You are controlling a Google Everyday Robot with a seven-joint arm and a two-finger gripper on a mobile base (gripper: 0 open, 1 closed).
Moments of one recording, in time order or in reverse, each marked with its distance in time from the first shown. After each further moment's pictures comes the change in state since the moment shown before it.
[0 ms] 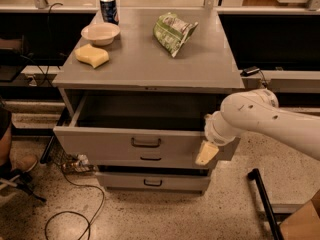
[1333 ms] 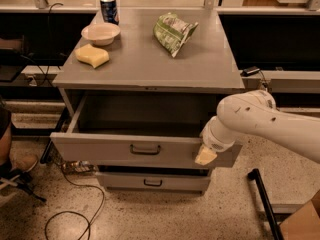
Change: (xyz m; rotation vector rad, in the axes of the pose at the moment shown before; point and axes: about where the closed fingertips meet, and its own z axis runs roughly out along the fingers) arm 0.007 0.032 -0.006 -0.074 0.054 0.037
